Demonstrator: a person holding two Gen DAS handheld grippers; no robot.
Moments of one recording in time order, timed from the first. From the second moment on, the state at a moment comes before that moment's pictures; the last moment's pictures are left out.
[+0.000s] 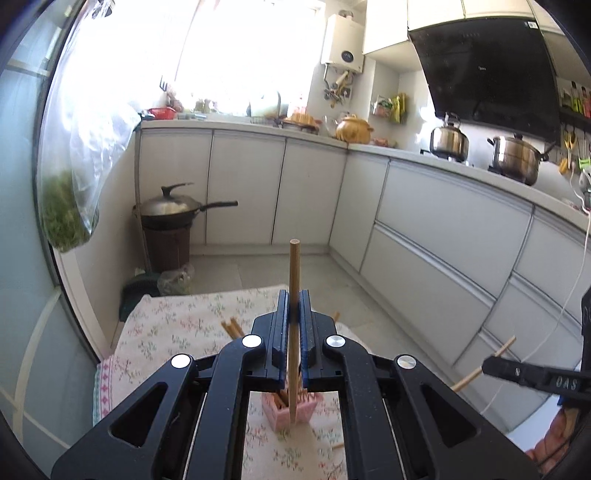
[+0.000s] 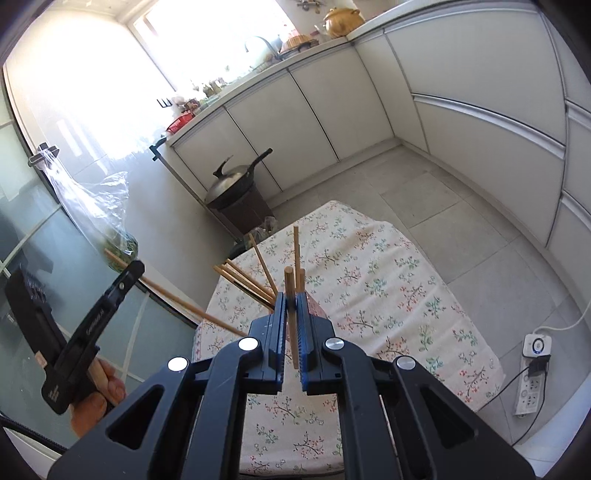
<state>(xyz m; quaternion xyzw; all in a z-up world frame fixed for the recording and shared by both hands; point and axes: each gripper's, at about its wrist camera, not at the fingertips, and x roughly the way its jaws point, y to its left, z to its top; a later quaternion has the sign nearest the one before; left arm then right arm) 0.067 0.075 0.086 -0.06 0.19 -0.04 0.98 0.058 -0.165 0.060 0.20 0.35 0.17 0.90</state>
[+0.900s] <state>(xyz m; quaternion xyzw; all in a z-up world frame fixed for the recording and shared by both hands) 0.097 0.119 0.086 -0.13 0.19 0.02 0.97 0.119 -0.127 0.110 0.17 0.32 0.17 0.92</state>
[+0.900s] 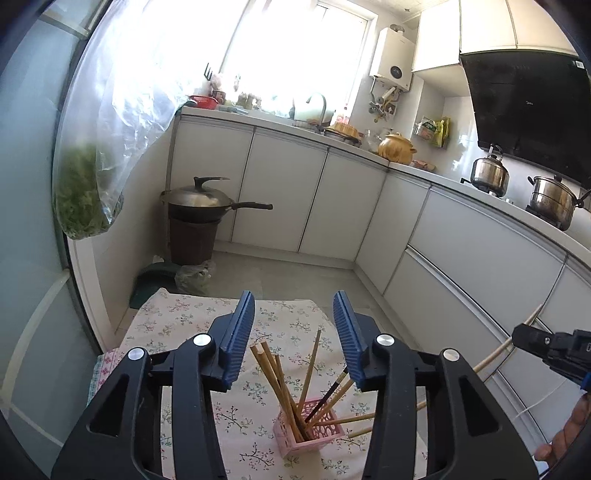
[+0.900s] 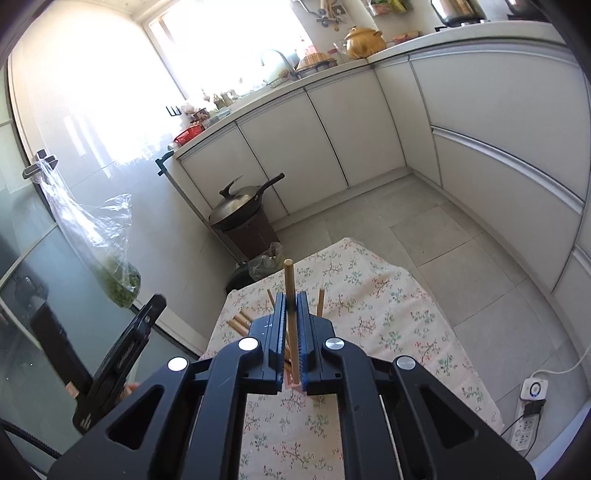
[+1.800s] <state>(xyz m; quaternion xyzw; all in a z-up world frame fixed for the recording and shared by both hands) 0.029 0.074 0.106 -0.07 0.13 0.10 0.98 0.082 -0.127 0.080 0.13 0.27 0.09 0.95</state>
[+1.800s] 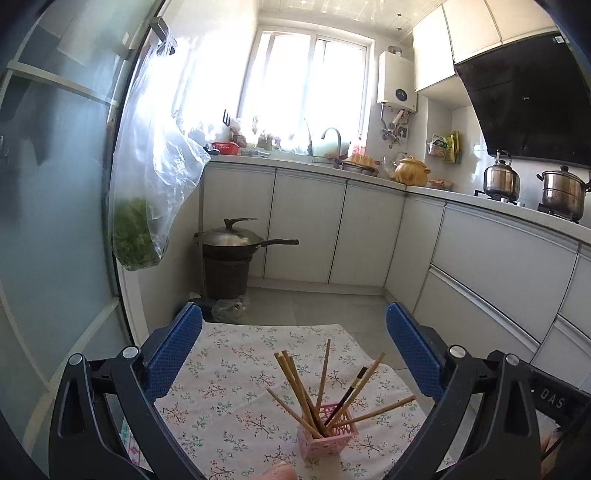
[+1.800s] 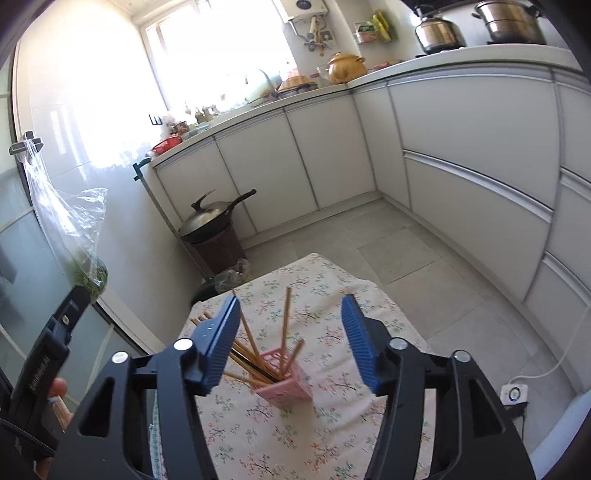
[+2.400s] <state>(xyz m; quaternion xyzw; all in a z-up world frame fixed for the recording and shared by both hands) 0.025 0.016 0.070 0.01 0.18 0.11 0.98 0.045 -0.155 0.054 0.06 0.23 -0.02 0.97</state>
